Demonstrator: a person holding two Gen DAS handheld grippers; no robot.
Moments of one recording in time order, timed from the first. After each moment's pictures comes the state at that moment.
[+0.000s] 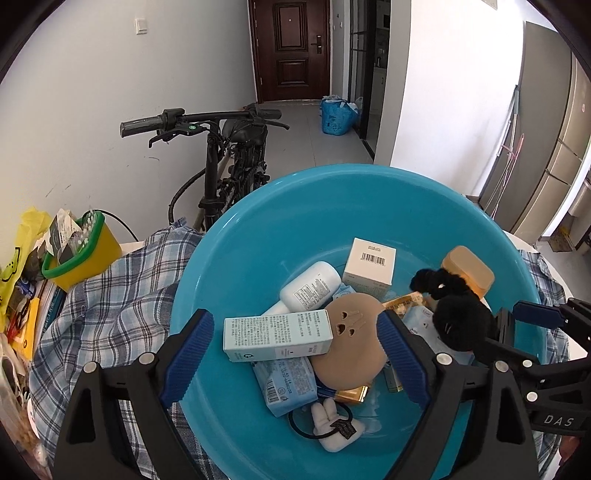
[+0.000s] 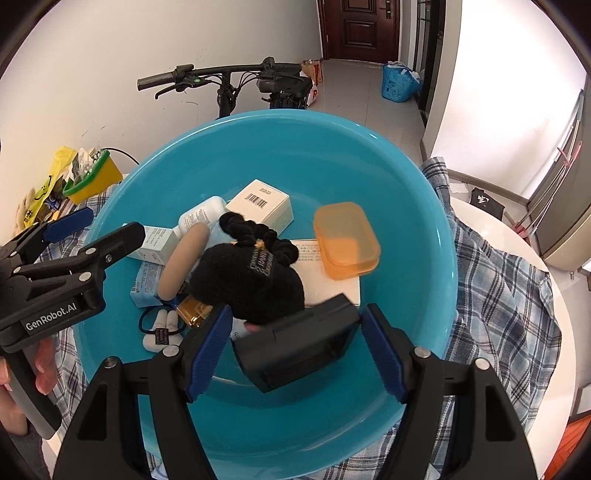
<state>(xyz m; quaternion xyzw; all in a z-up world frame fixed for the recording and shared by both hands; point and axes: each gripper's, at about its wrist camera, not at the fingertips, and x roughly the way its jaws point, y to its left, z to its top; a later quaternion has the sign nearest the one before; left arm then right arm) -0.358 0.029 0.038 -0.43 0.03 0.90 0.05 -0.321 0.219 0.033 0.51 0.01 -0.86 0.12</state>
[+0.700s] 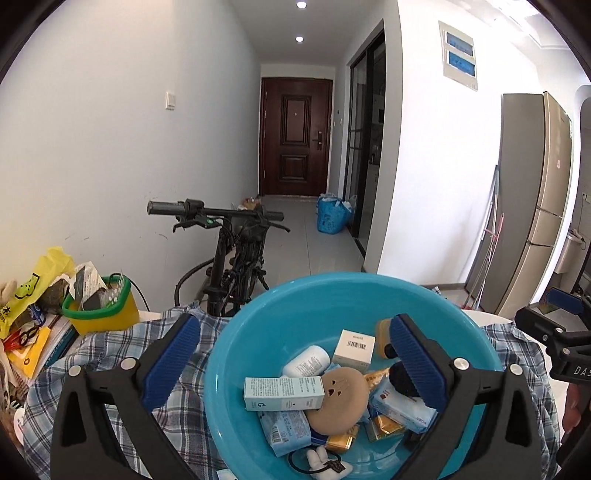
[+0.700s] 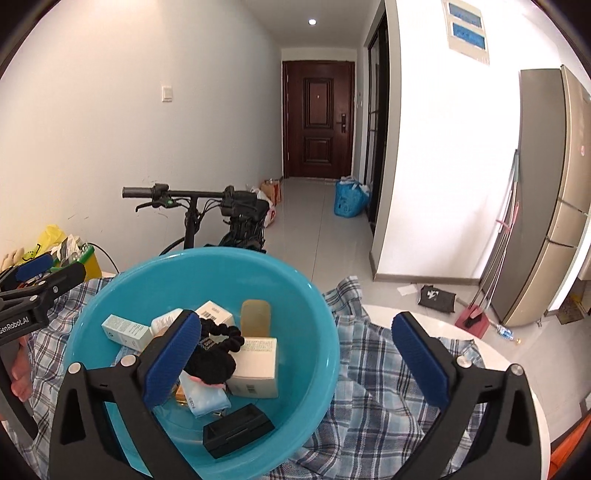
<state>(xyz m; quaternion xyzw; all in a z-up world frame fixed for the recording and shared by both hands) -0.298 0.002 0.098 -0.22 -0.01 0.97 0.06 -0.267 0.259 0.105 0.26 0.02 -0.97 0.04</state>
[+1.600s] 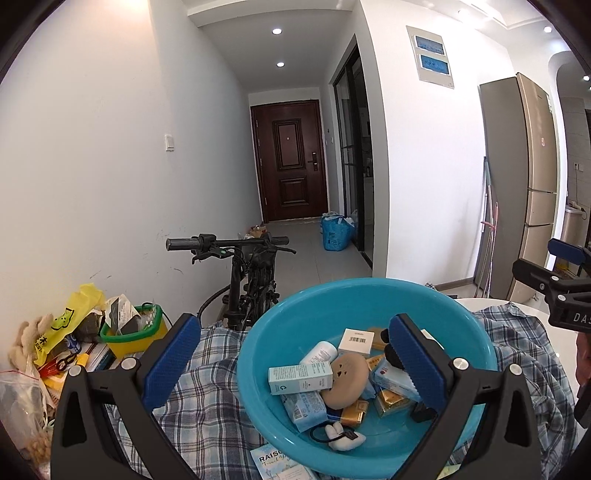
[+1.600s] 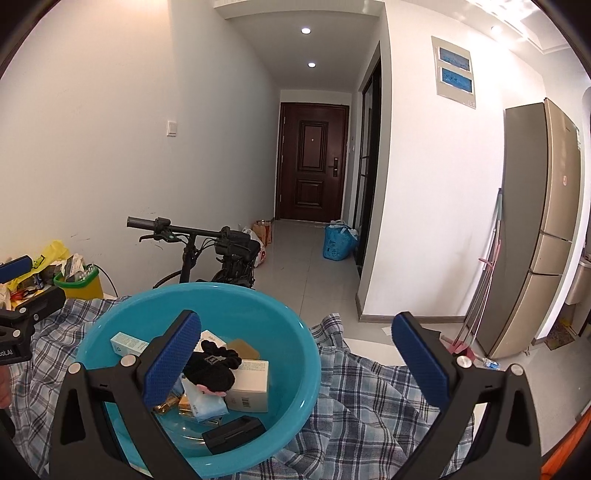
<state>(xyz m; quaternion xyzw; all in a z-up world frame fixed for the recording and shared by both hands) -0.216 0.006 0.123 -0.19 0.05 0.98 0.05 -0.215 0.256 0.129 0.18 0.04 -0.98 0.02</state>
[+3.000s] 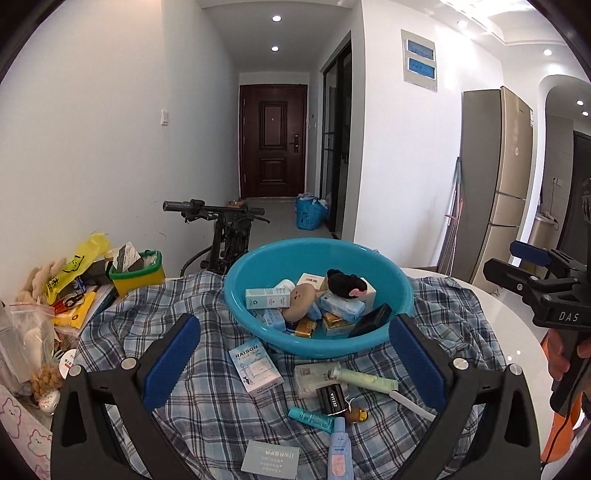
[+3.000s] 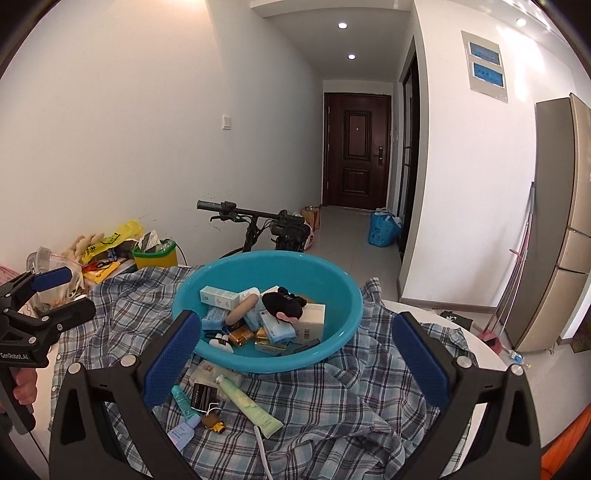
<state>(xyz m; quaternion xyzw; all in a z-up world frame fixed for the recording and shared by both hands) -0.067 -0.010 0.142 -0.24 0.01 0.96 0.10 -0.089 0.249 0.143 0.22 0.04 -0.97 0.12</state>
